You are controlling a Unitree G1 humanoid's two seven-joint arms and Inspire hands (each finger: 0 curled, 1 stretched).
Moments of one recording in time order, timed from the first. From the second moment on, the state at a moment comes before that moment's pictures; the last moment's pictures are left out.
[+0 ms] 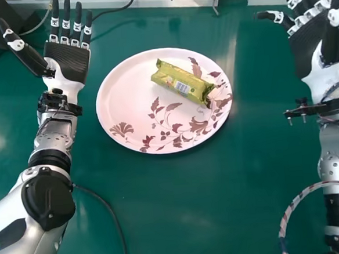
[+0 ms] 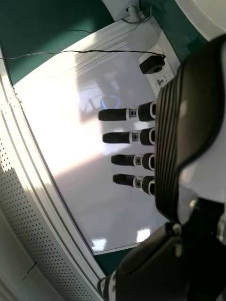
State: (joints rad) left arm -1.06 0.24 0.80 1.27 -0.72 0.00 -0.89; right arm -0.46 -0.32 -0.30 0.17 0.50 -0.25 0.43
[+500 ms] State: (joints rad) left arm -1.06 0.24 0.80 1.27 -0.72 0.00 -0.89; right arm -0.46 -0.30 -0.35 0.21 0.56 -0.25 0.48
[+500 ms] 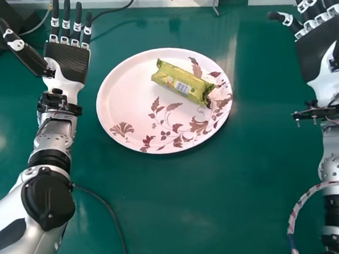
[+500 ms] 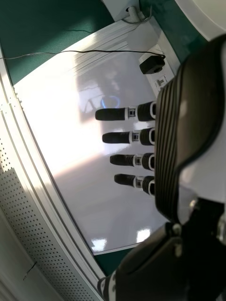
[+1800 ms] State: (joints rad) left arm -1.06 0.27 0.82 1.27 -0.74 0.05 -0.88; right arm -0.44 -0.21 -0.47 0.28 0.71 -0.22 0.54
